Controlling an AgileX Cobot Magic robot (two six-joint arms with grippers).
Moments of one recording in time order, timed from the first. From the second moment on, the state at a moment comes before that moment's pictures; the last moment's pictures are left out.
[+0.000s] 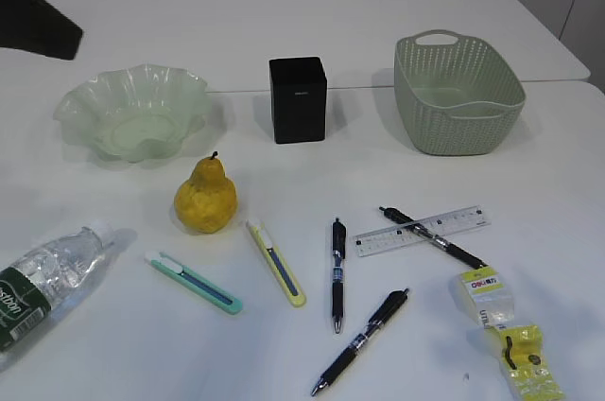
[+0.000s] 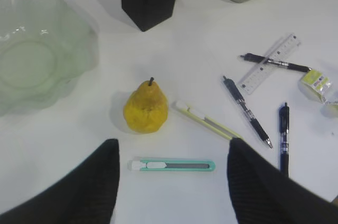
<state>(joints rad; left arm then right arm) -0.29 1.24 -1.19 -0.37 0.86 0.33 0.10 0.59 -0.65 0.01 0.68 -0.08</state>
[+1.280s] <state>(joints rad) -0.41 1.73 -1.56 -0.21 1.06 0.27 0.10 0.59 -0.65 0.00 0.68 -0.09</state>
